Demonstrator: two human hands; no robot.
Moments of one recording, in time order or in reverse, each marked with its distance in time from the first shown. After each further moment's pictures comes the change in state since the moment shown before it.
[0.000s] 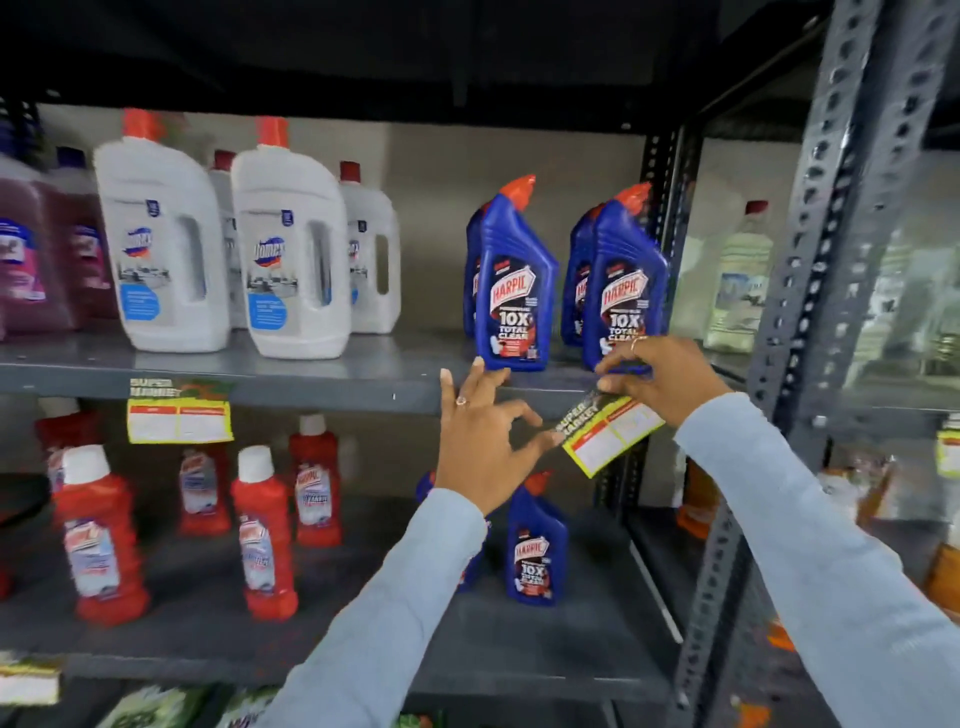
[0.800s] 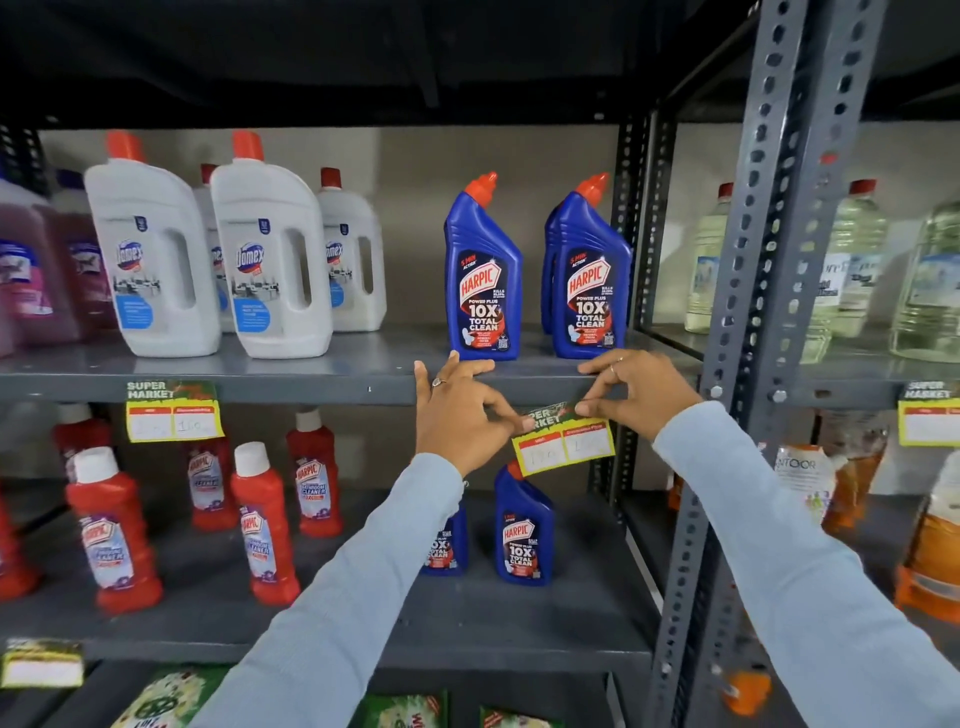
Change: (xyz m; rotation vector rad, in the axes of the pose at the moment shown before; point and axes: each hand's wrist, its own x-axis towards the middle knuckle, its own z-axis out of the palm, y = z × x) left_hand 0.013 0.018 -0.004 0.063 -0.124 -0.159; right_hand -0.030 0.019 0.002 0.075 -0.094 -0.003
